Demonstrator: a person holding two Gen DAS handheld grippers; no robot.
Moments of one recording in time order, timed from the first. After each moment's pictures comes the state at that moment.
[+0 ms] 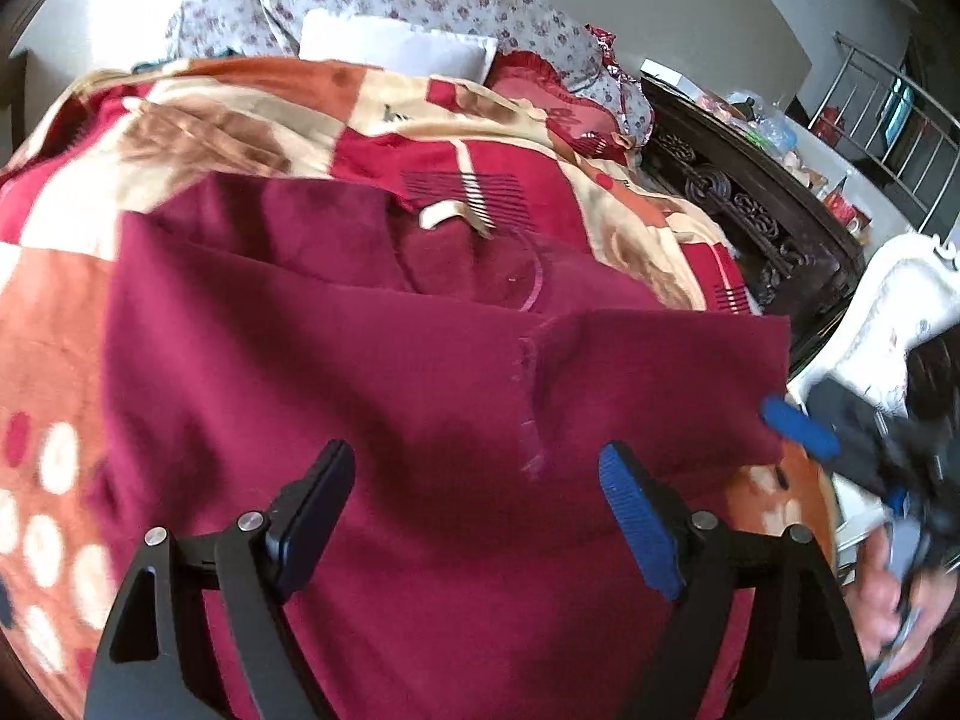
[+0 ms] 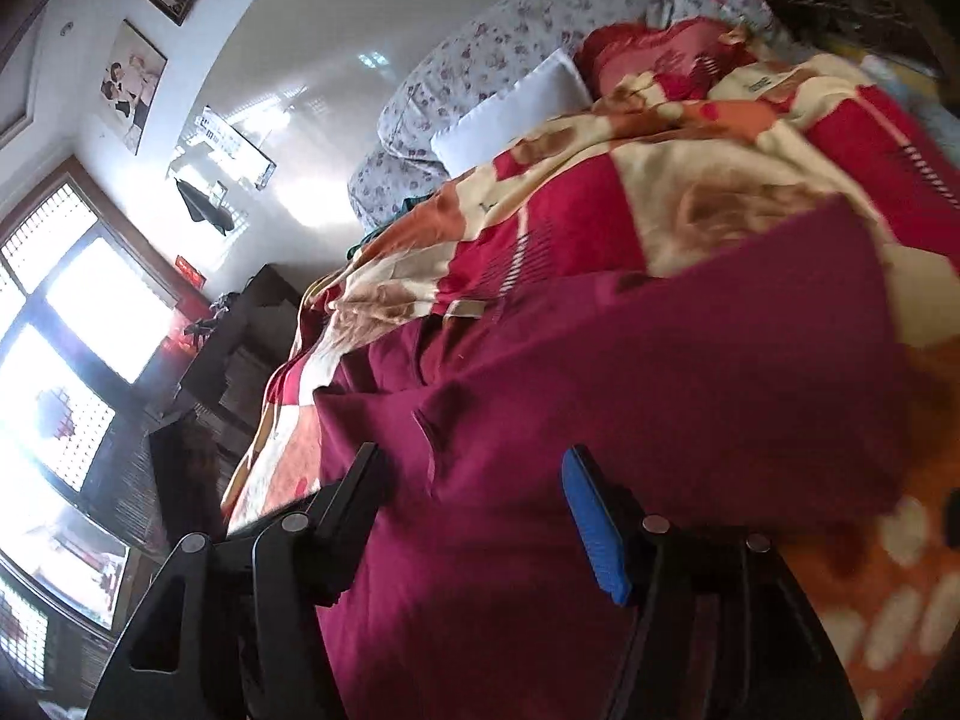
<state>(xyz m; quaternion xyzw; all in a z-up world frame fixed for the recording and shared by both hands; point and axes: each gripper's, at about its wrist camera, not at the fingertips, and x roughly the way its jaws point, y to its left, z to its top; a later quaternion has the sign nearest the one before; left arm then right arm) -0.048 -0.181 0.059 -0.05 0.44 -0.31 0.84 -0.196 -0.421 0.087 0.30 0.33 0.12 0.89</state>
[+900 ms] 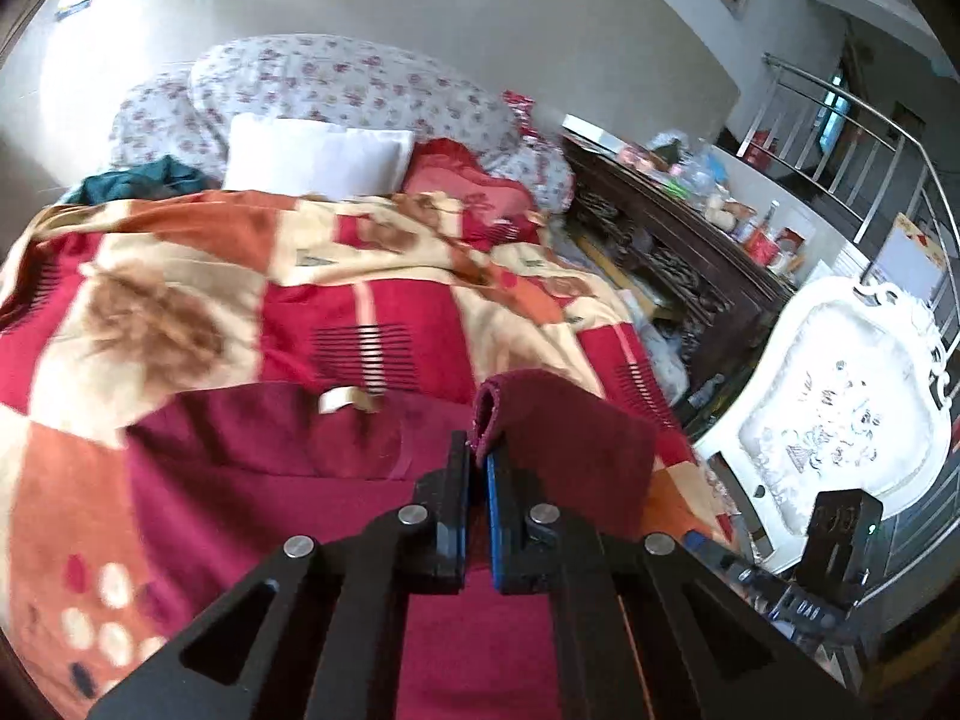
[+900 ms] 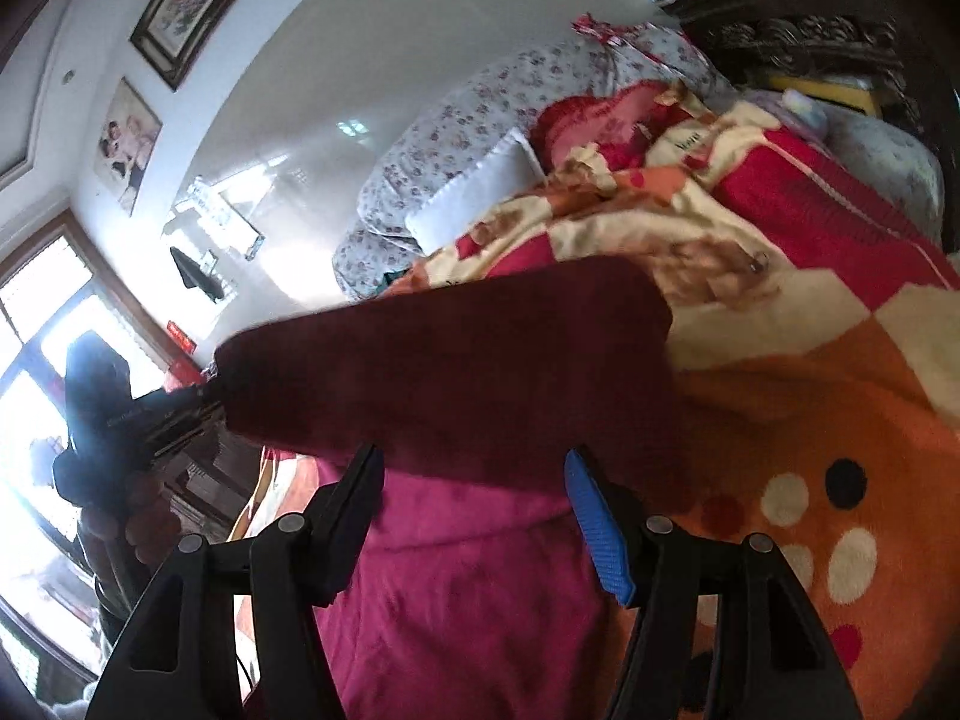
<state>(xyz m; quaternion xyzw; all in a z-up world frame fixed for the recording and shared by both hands) -0.046 -0.179 0.205 -0.05 0.38 -0.36 0.85 -0.263 -0.464 0.117 0.33 0.26 0.07 0.90</state>
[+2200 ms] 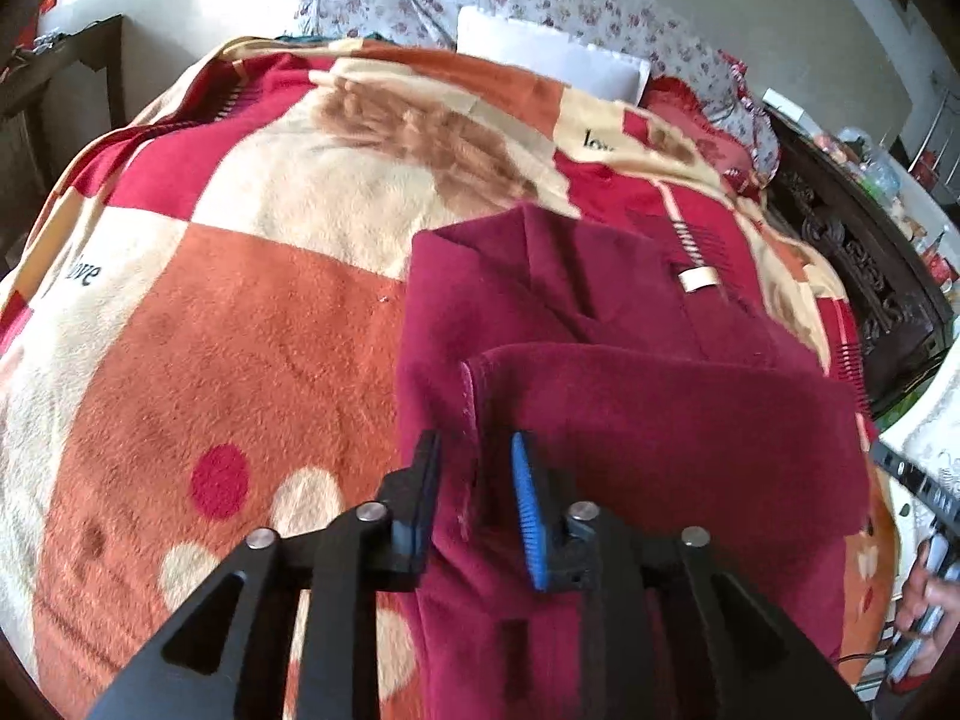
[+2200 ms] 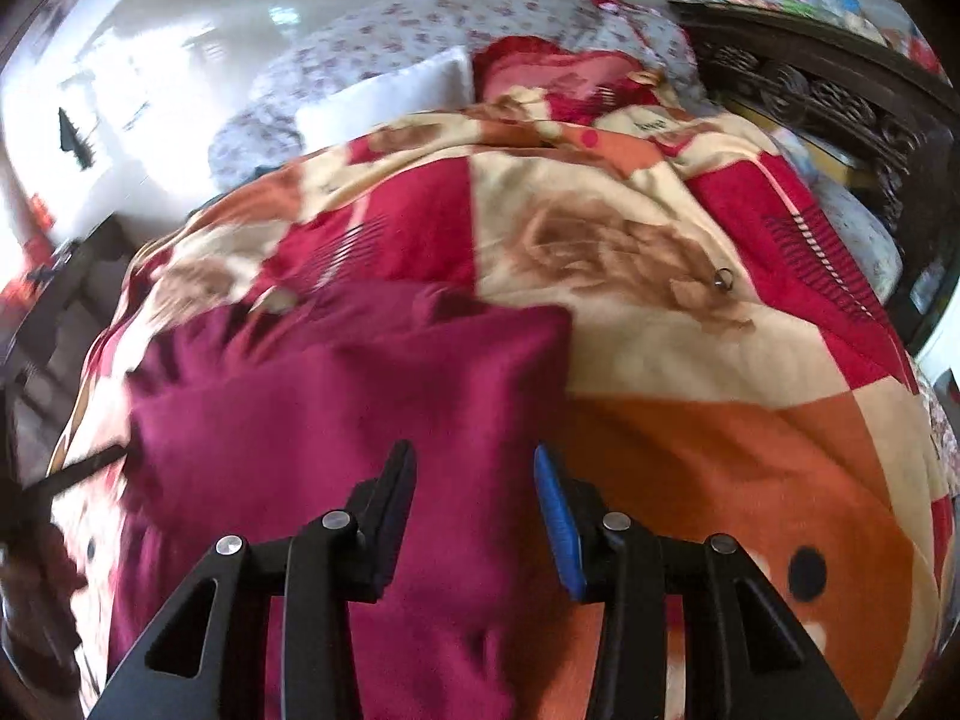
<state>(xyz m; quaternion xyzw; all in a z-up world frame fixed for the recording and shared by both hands) 0.012 -0.068 0.059 -0.06 0.46 -0.19 0.87 -0.168 -0.424 0.082 0.16 0.40 -0.05 0.90</state>
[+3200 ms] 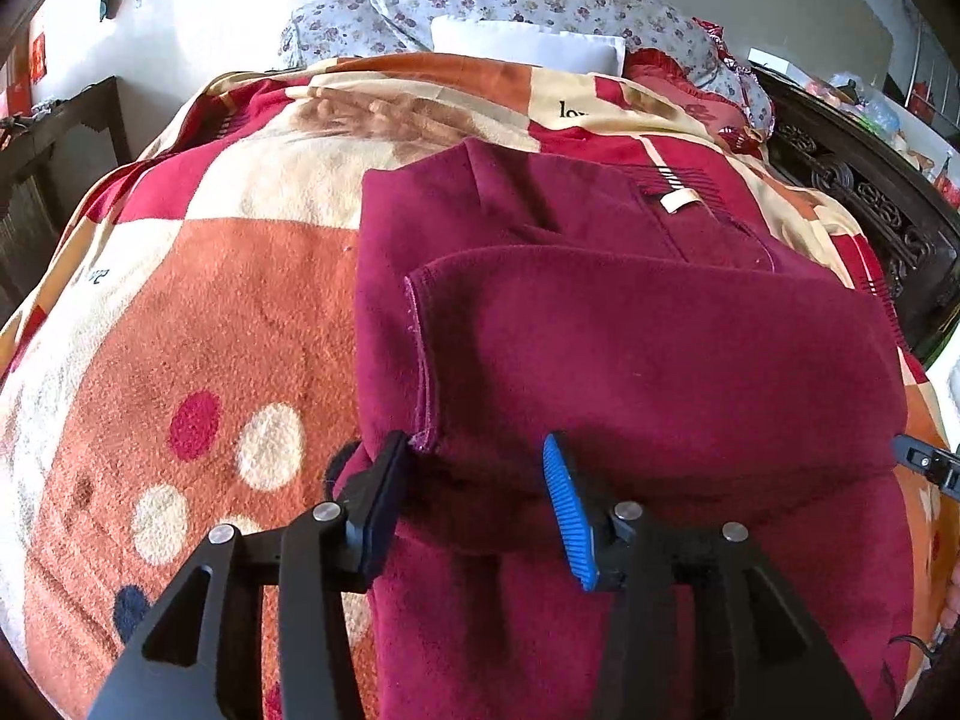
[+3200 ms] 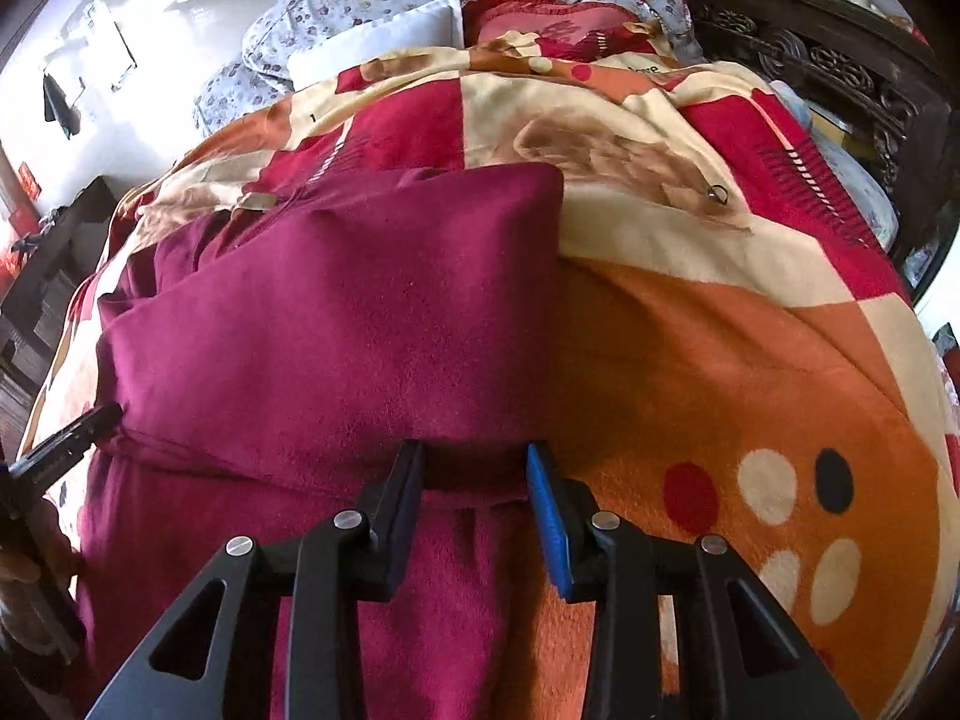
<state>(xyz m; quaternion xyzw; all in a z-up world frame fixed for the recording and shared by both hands) -0.028 -0.098 0.032 0.03 0.43 -0.17 0.89 -0.188 -0.417 0.042 0.16 0.45 -0.07 0.88</state>
